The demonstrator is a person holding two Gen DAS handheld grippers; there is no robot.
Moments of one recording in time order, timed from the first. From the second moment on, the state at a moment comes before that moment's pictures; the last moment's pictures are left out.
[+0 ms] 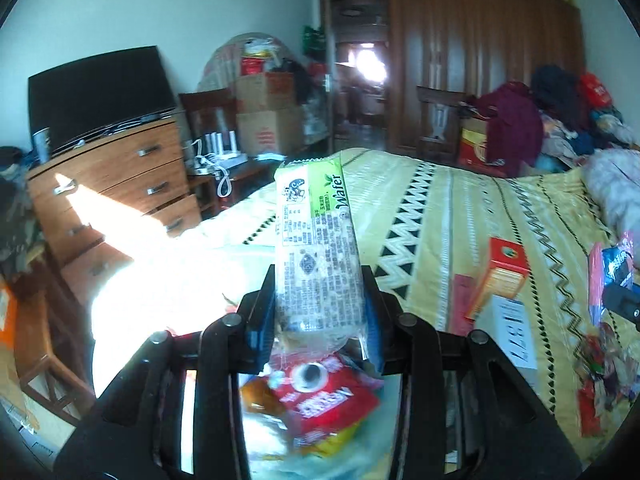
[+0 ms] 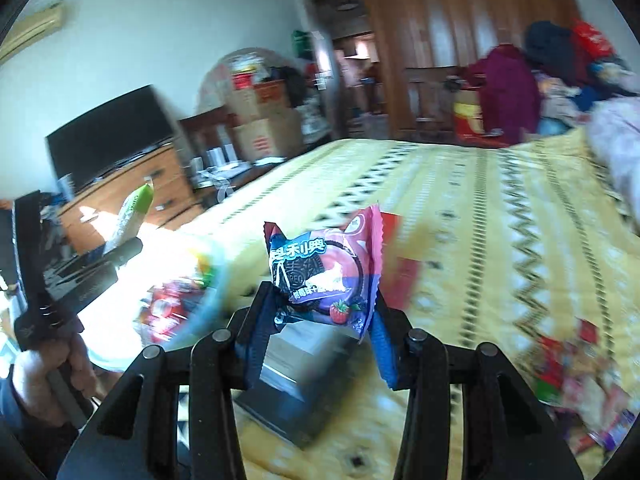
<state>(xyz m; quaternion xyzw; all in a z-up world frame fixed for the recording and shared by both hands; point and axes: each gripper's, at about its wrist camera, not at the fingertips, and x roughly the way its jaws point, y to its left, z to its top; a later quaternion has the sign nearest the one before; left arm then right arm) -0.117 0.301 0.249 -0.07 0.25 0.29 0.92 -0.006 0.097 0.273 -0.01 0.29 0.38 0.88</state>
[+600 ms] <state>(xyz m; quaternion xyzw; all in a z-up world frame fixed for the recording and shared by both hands) -0.115 0.402 0.200 -0.10 0.33 0.32 0.88 0.018 0.366 0.242 -0.09 0.39 0.49 0.78</state>
